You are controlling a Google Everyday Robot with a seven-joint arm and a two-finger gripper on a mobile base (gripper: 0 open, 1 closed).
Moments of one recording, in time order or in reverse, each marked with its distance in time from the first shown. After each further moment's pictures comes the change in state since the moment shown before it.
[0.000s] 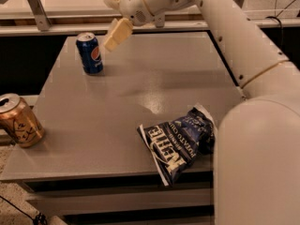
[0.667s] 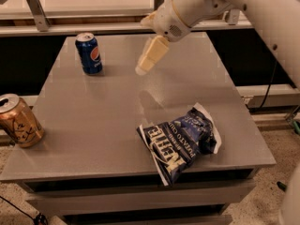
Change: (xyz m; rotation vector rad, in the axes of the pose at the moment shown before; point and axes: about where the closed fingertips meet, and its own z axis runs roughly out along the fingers) arm 0.066 0.067 -0.082 0.024 0.303 0.114
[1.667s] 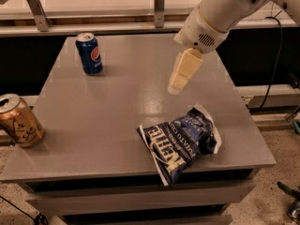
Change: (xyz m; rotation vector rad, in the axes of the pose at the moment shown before) arm 0.058 0.063 -0.066 0.001 0.304 0.119
